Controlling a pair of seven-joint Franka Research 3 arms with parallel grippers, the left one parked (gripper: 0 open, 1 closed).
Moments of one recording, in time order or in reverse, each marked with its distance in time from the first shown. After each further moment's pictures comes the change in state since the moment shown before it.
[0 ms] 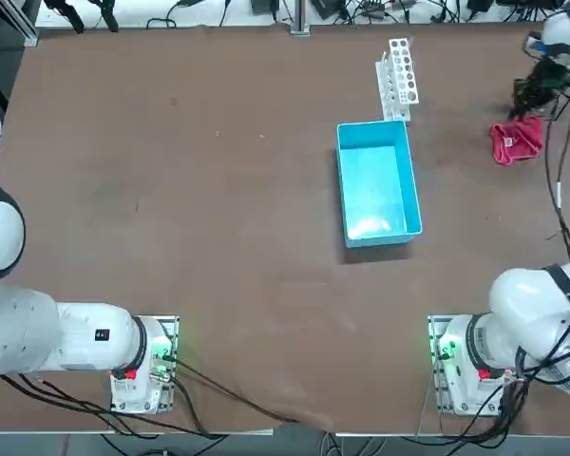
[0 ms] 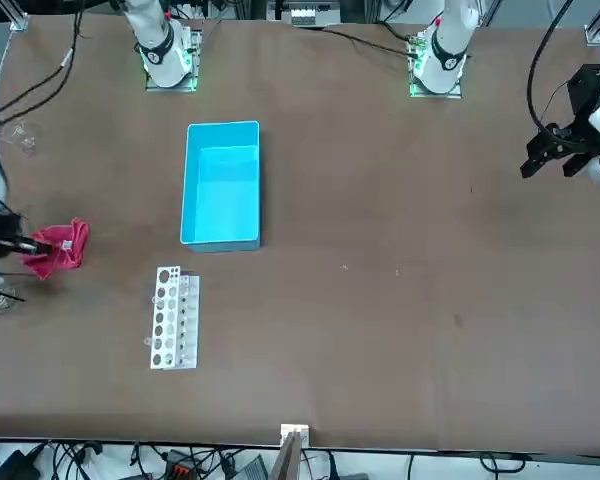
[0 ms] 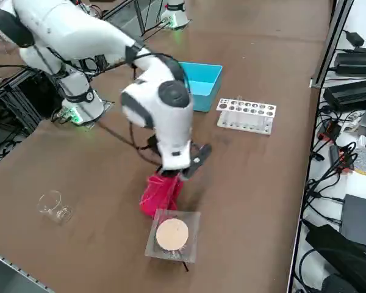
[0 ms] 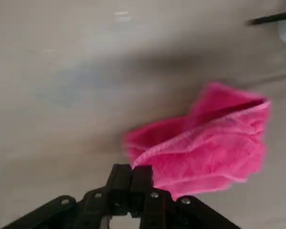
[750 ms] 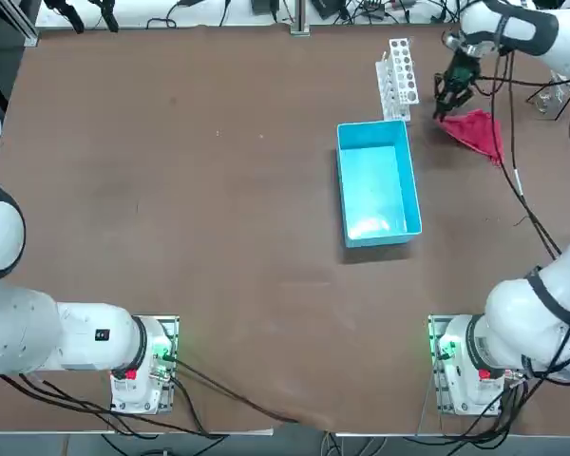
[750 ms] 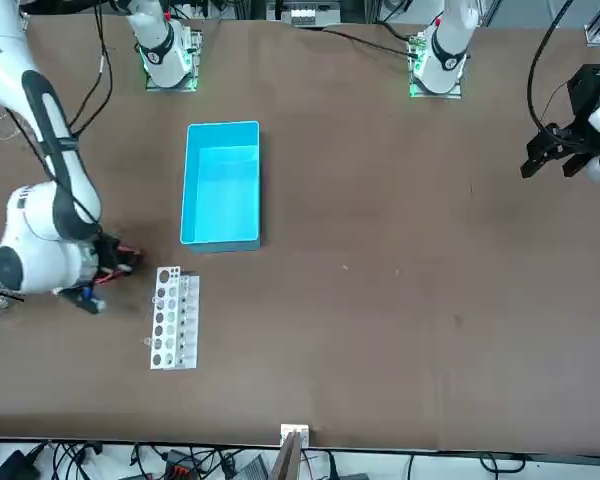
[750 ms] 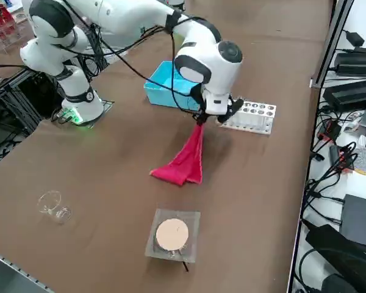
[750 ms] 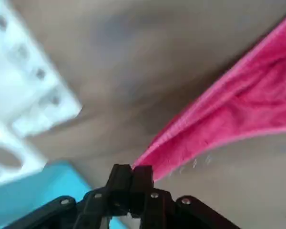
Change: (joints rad) arm 0.262 -0.005 0.053 -0.004 0.203 -0.165 0.285
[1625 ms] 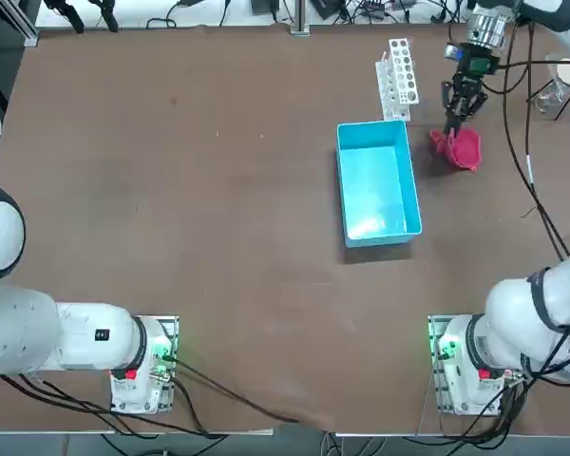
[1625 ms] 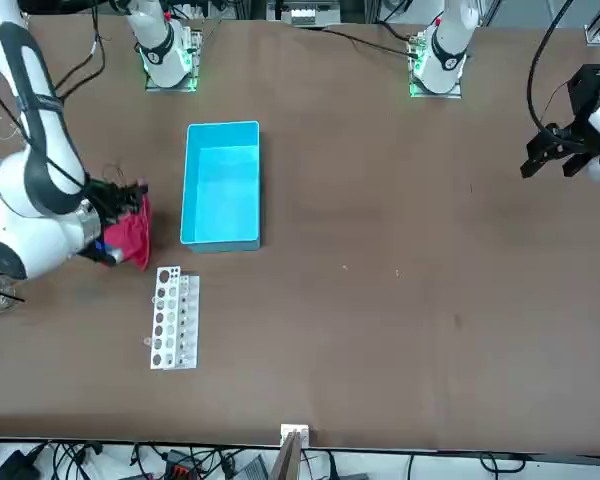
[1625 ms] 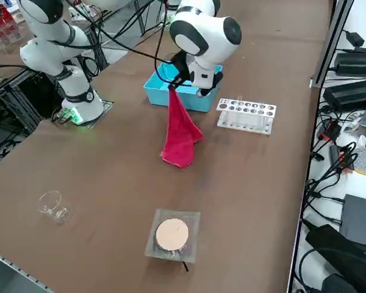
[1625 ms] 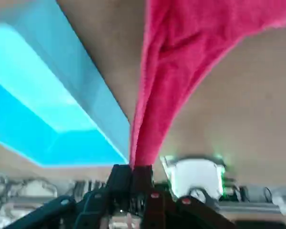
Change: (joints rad) arm -0.052 -0.136 0.047 0.000 0.131 -0.526 -0.128
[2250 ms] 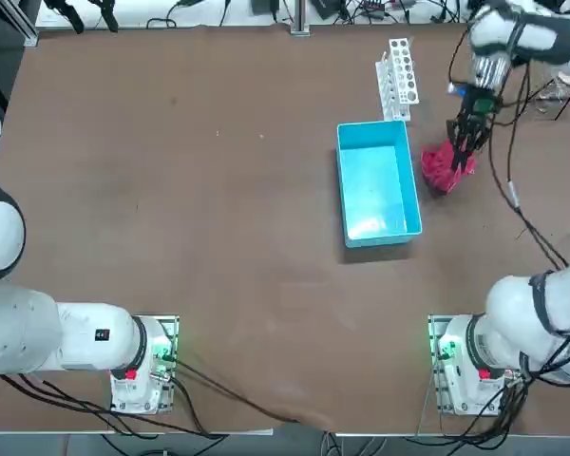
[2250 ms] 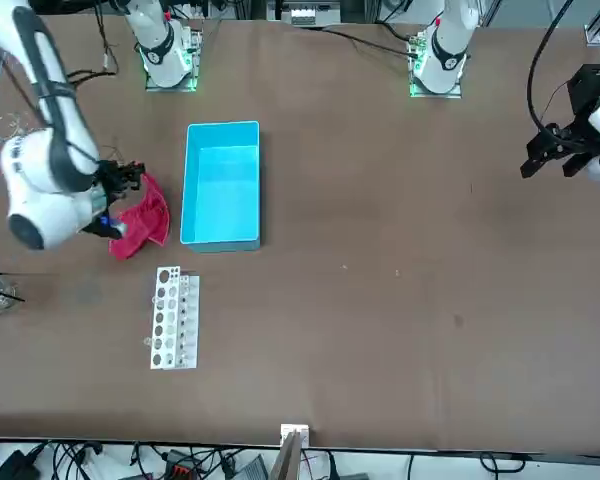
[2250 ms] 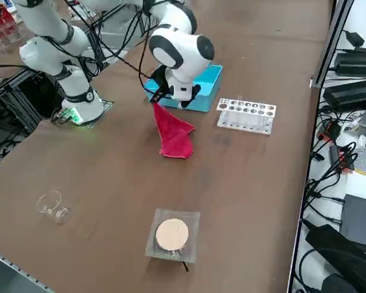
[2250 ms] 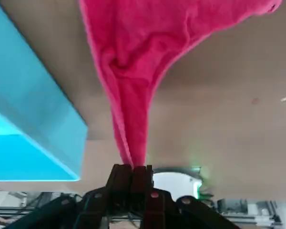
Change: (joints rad) arm -0.083 -0.180 0.000 -0.432 -0.068 0.304 -0.159
